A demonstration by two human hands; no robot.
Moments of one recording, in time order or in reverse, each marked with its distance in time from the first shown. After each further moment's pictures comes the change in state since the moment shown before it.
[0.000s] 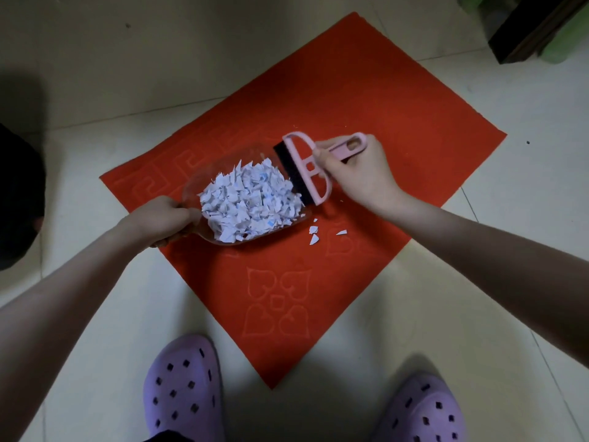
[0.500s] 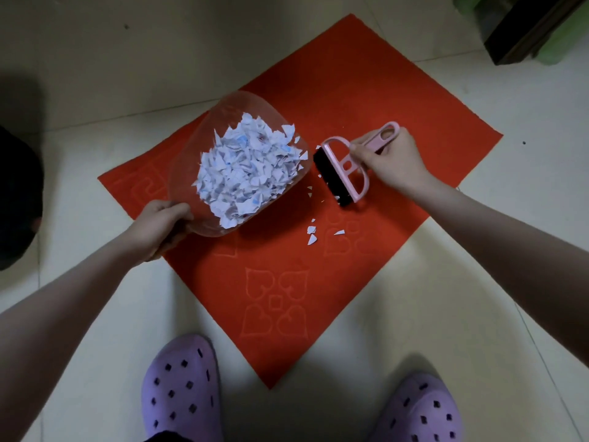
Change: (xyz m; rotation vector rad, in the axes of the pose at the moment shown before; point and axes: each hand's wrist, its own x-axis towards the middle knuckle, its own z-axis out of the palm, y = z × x) left_hand -0.019 0.002 0.016 -0.421 0.077 0.050; right_hand 0.018 0.045 -0.045 -0.113 -0.040 0.117
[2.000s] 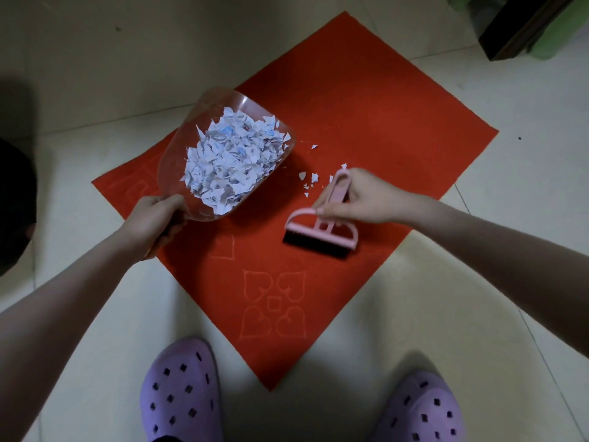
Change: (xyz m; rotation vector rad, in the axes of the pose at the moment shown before) left_hand -0.002 0.016 0.001 -0.035 0.073 -0.092; right_hand -0.033 -0.016 0.018 -0.120 -0.624 -0.132
